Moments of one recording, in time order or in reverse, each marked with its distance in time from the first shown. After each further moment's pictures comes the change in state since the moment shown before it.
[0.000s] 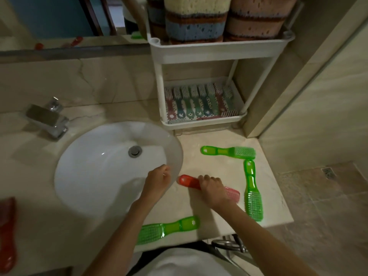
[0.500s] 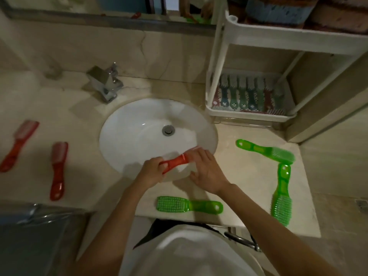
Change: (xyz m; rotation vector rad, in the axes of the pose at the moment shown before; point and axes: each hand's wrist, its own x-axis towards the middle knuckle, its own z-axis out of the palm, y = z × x) left_hand -0.042 -0.086 -0.054 0.001 0.004 -0.118; right_hand 0.007 -0.084 -0.023 0.246 0.253 -0.569
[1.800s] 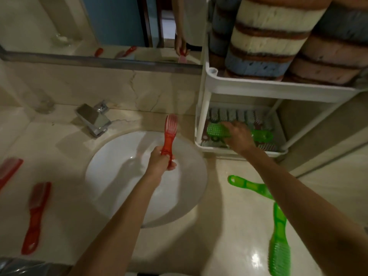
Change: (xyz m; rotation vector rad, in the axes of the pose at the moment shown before) left_hand 0.098 0.108 -0.029 -0.771 0.216 -0.172; right_hand 0.111 0.146 -0.134 -0.215 0.142 0.389
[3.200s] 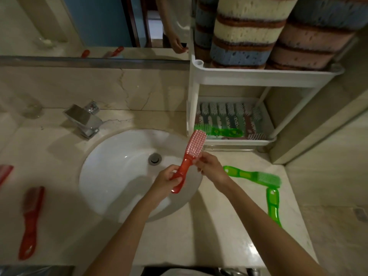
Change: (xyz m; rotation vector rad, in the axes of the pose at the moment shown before) left_hand -0.045 -0.053 -0.002 0.095 -0.486 0.132; right_hand -0.100 -0.069 0.040 1.156 -0.180 0.305
